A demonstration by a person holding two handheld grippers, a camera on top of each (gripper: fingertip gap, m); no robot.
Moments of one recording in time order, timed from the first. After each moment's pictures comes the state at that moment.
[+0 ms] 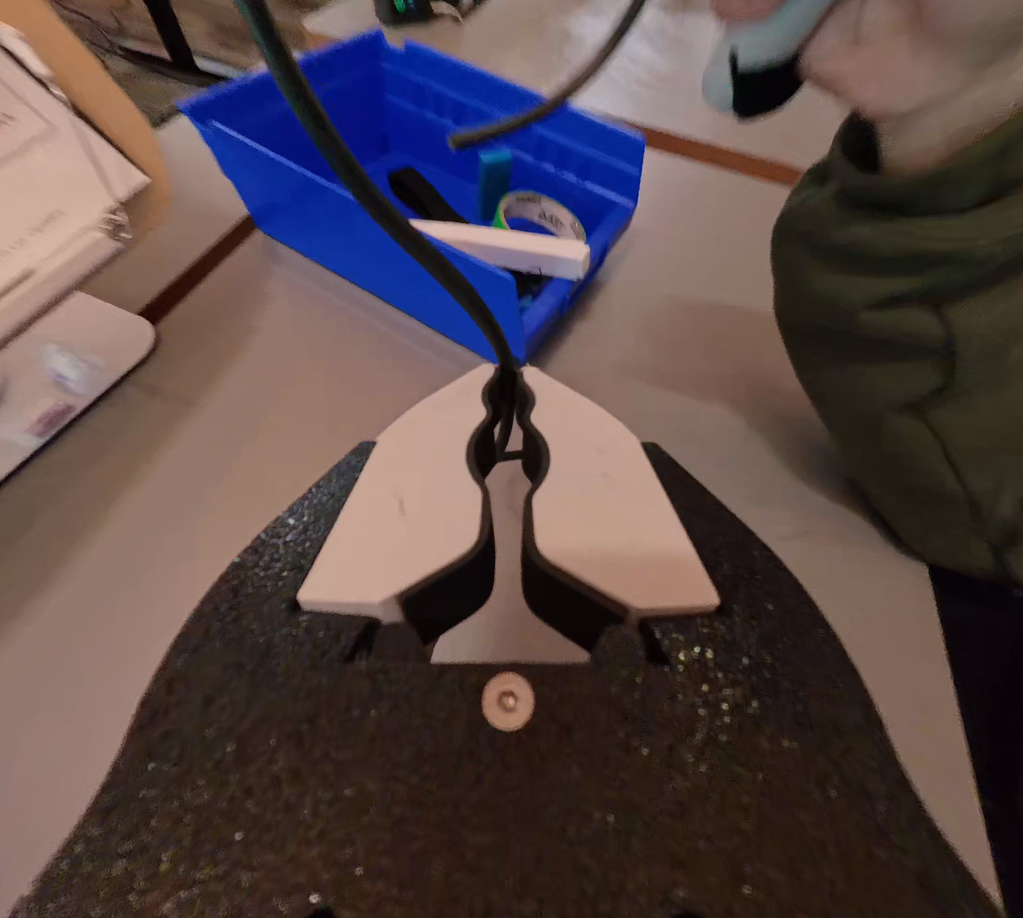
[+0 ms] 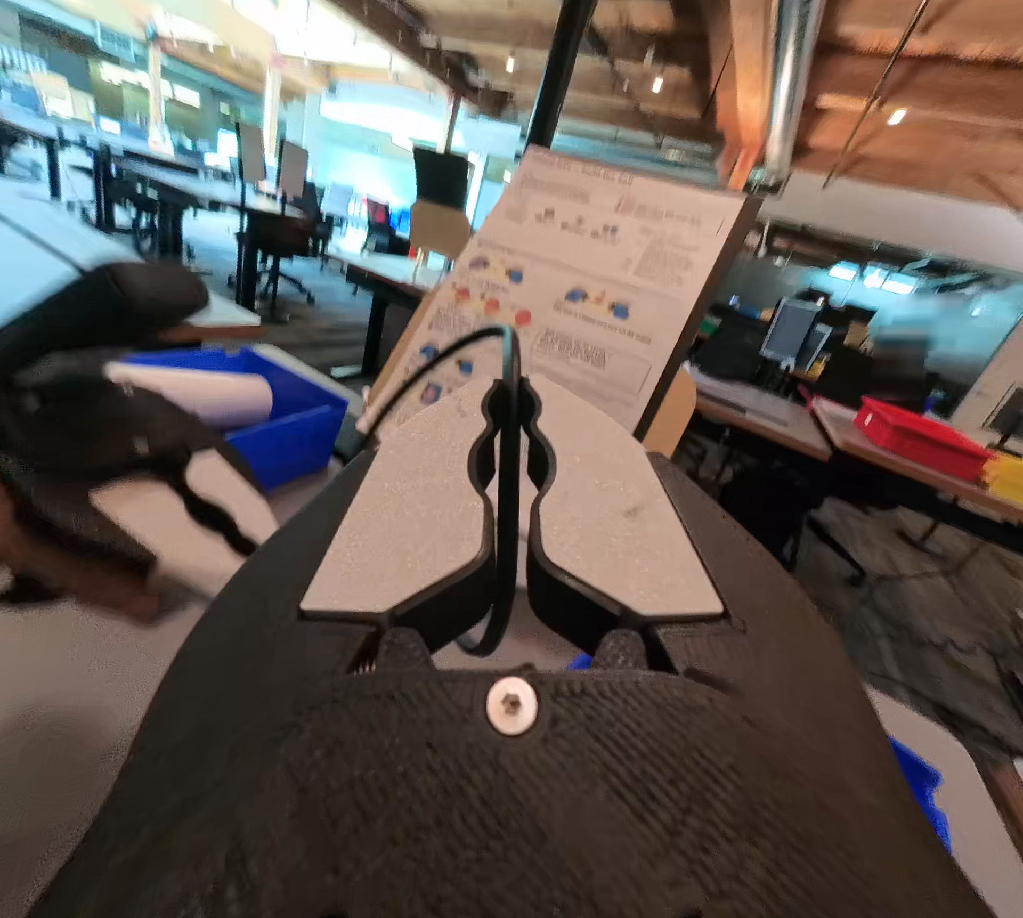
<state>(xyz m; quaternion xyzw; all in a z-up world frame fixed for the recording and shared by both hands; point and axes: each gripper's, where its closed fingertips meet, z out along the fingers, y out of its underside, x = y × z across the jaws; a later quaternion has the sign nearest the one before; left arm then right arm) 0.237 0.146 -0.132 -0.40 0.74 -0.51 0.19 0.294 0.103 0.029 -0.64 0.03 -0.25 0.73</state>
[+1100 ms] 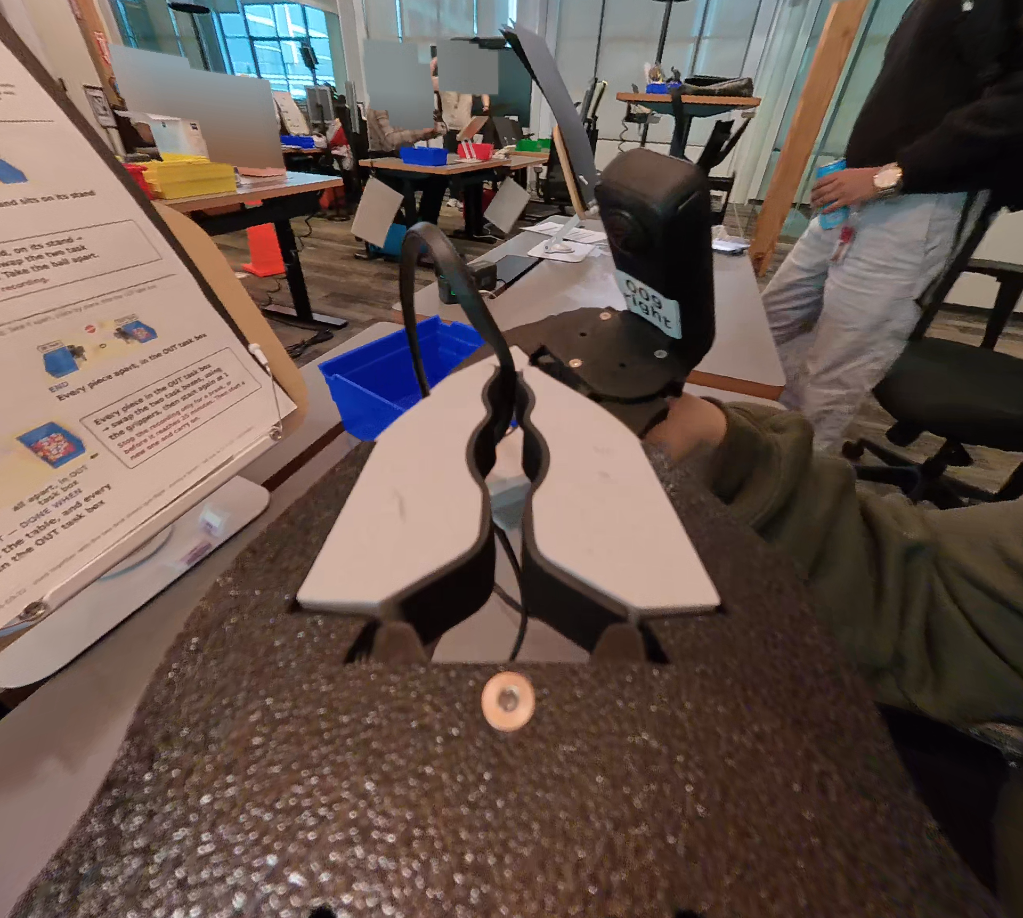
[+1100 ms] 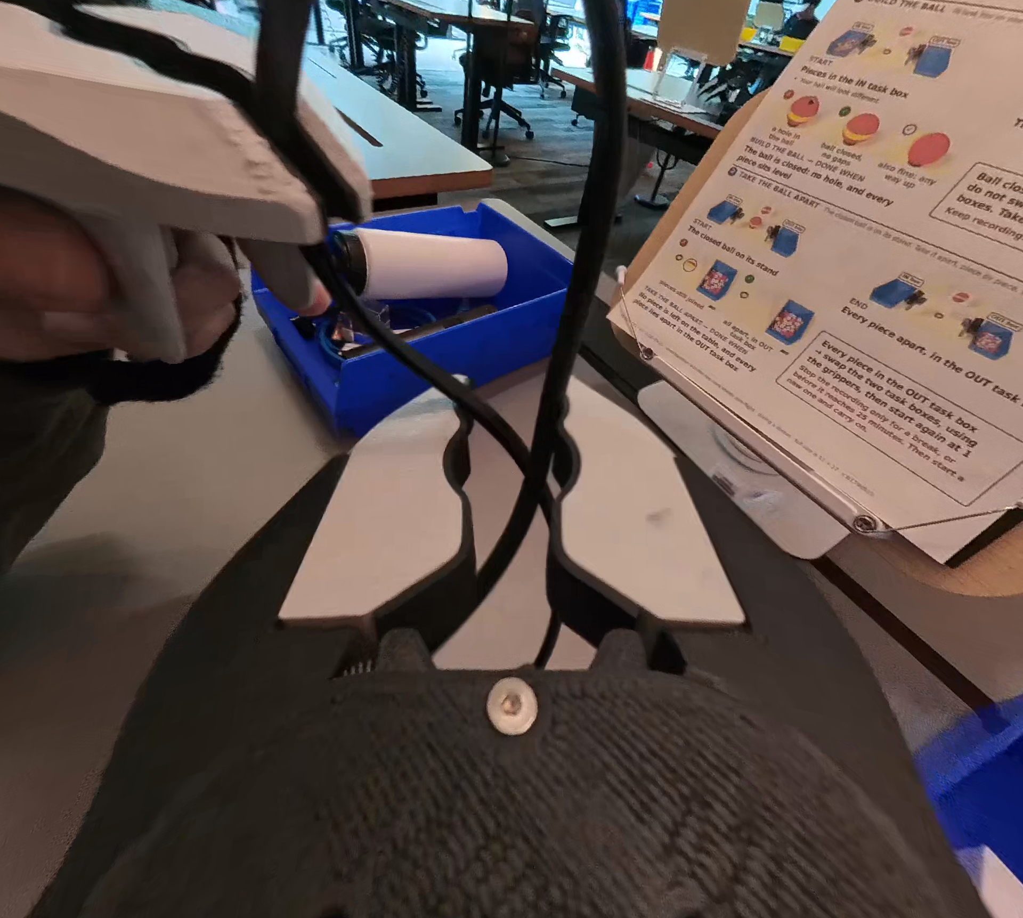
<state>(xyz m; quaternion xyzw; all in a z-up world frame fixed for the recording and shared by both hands) 0.174 0.167 0.004 -0.35 0.62 -0.63 0.32 0.206 0.213 -0.060 -0.78 -0.04 -0.05 0.62</state>
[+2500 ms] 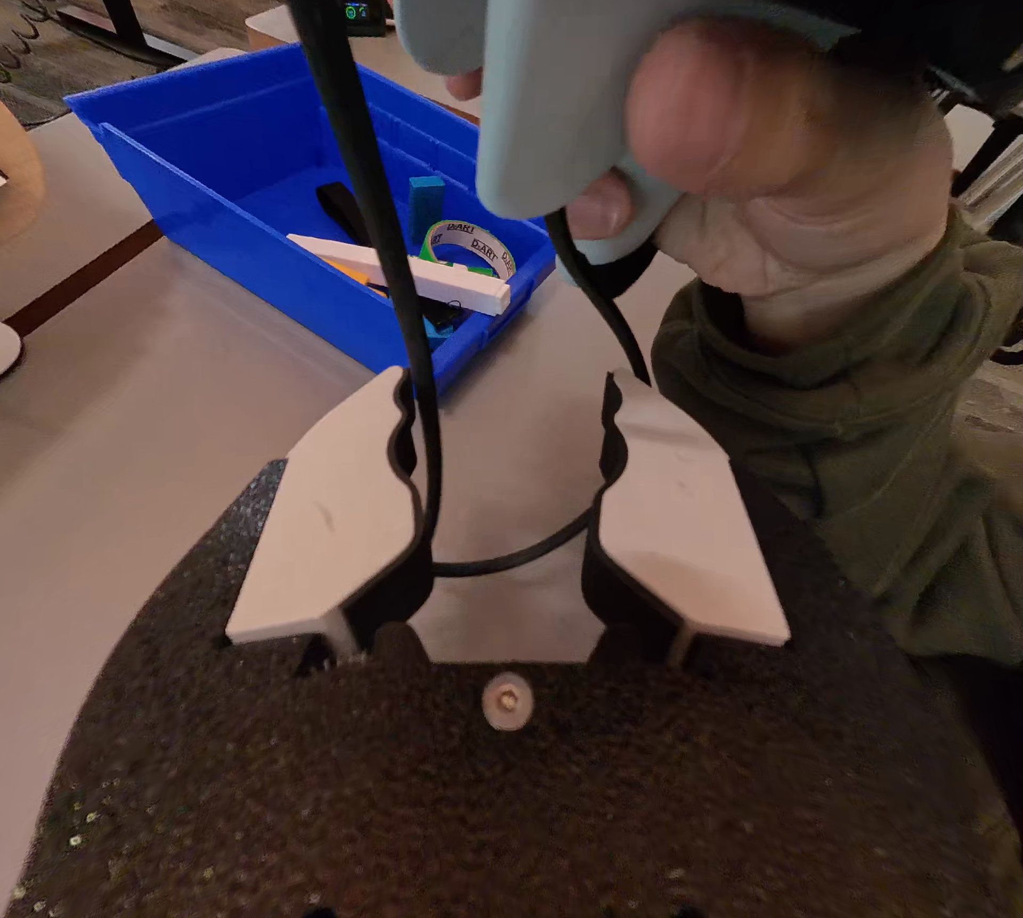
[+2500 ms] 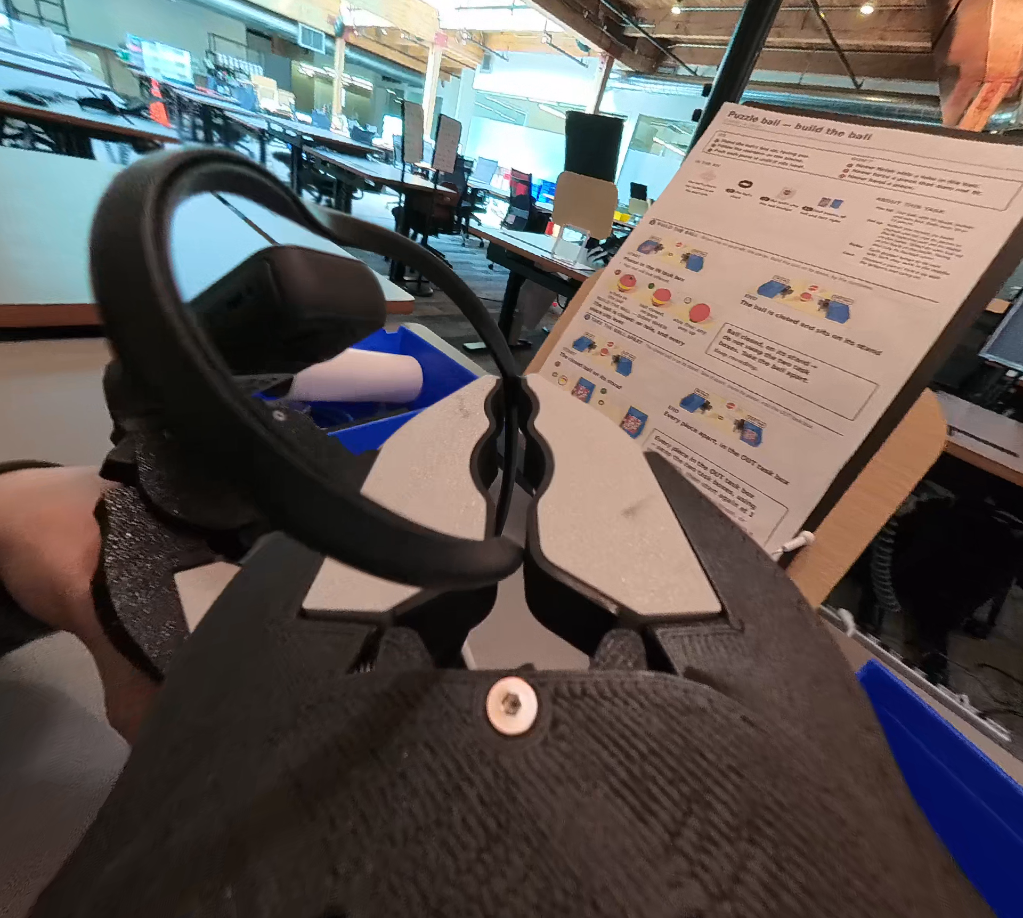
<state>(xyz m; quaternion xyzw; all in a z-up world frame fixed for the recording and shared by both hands) 0.228 0.095 -0.116 -0.42 0.72 -0.53 0.16 0.236 0.166 0.007 -0.68 -0.04 -0.14 0.72</state>
